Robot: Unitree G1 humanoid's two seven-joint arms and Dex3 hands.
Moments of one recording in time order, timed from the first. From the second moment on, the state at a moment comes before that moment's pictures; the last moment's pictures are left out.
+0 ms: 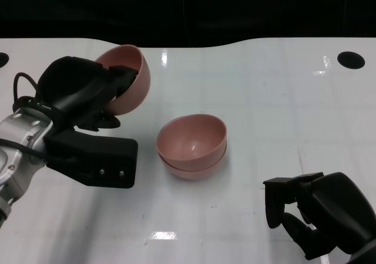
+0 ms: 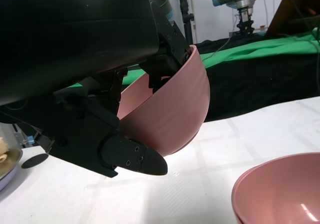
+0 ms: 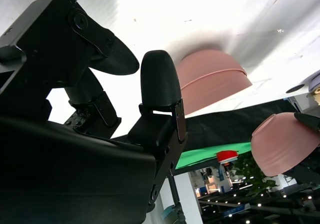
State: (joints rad) left arm -0.60 0.52 -0.40 0.41 0.77 -0.27 0.05; right arm 0.04 -0.35 0.25 -0.02 -0.72 -0.37 -0.17
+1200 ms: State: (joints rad) left arm -0.60 0.44 -0.42 0.29 0.70 -0.39 -0.11; right arm 0.03 -0.35 0.27 -0.01 -0.73 -0.36 -0.18
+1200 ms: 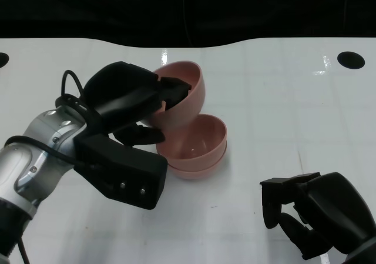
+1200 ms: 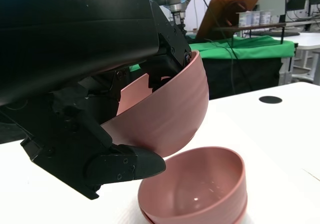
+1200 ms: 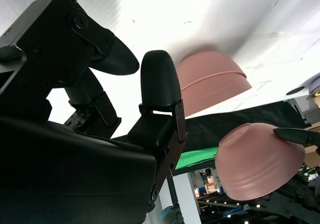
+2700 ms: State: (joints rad) left arm -0.68 0.32 -0.52 0.60 0.78 -0.51 -0.05; right arm 0.02 -0.35 0.28 0.02 -0.75 -0.35 -0.20
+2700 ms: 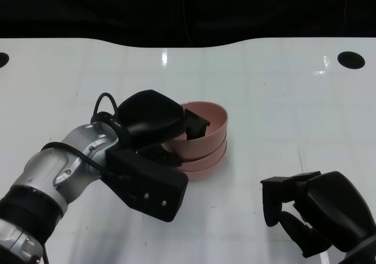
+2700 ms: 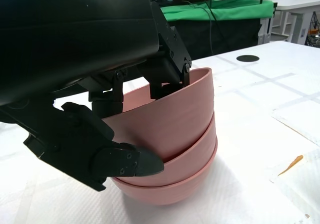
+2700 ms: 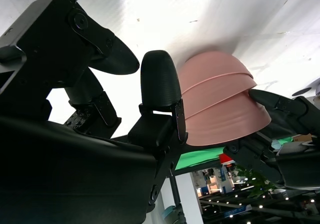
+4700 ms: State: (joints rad) left arm -0.36 0.51 -0.24 0.22 0.57 -0.62 -0.09; right arm 0.01 -0.35 0.28 0.01 -0.75 -0.33 -0.19
